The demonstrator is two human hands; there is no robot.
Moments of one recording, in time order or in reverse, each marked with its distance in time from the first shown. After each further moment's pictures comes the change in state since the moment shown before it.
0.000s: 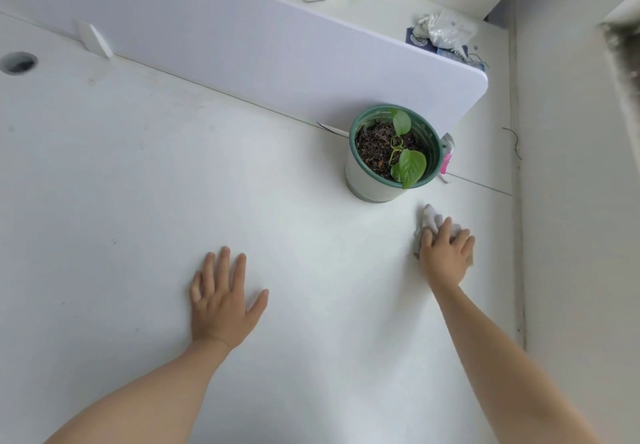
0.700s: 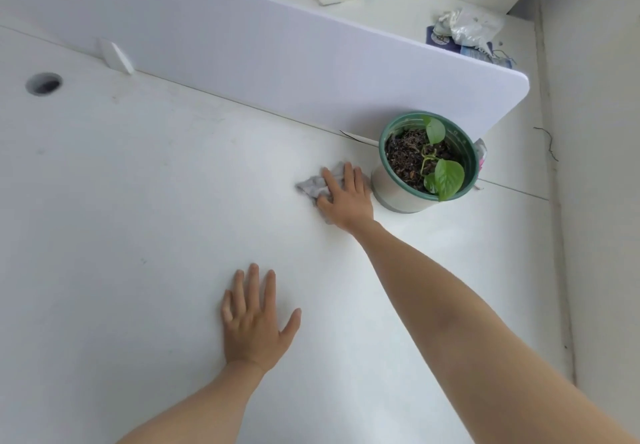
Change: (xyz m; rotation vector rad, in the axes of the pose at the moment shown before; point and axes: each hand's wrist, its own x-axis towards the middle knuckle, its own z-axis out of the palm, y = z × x) left_hand 0.001 0.000 -0.001 -0.010 -0.056 -0.018; right_hand -0.011 -0.205 0.052 -0.159 -0.401 -0.592
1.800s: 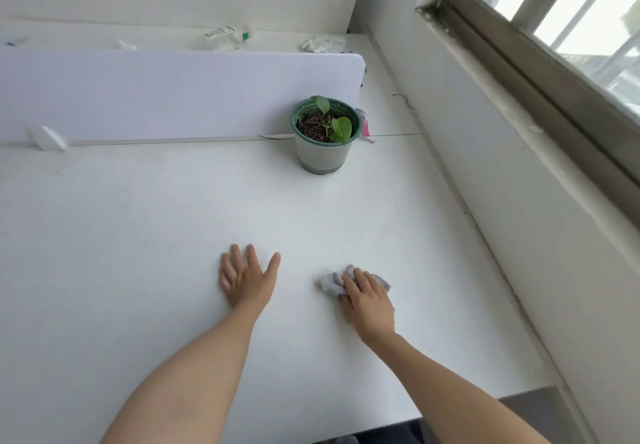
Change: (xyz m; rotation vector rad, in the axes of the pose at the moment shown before) left_hand 0.002 -0.006 -0.030 -0.205 -0.323 0.024; right_hand -0.288 -0.003 0.116 0.080 0.319 0.323
